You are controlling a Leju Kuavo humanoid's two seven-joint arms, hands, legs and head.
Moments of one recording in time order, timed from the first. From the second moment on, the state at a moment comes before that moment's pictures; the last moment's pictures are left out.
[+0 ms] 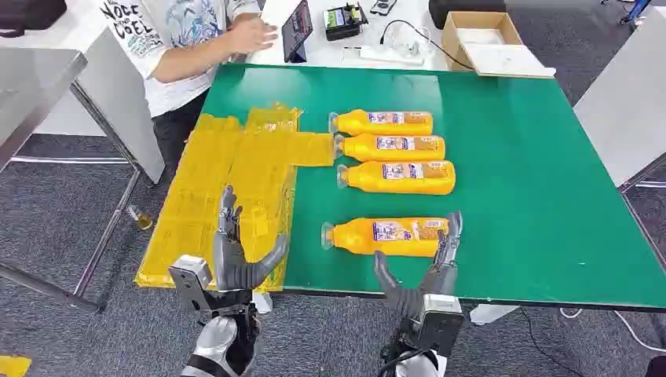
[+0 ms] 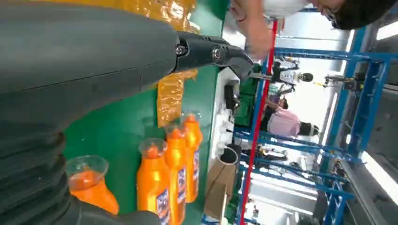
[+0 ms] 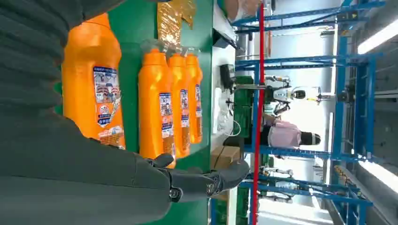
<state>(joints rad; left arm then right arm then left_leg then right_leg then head) -0.06 -0.35 -0.22 -1.22 -0.11 0.16 -0.62 0.09 0.30 0.32 -1.47 0.27 -0.48 -0.70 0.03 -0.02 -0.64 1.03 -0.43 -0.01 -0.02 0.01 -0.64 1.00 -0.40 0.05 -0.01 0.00</state>
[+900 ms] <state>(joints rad) -0.03 -0.35 -0.18 -1.23 -0.18 0.15 -0.61 0.05 0.31 0.31 -1.40 0.44 -0.49 -0.65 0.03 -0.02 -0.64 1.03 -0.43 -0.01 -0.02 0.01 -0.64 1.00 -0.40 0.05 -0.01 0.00</state>
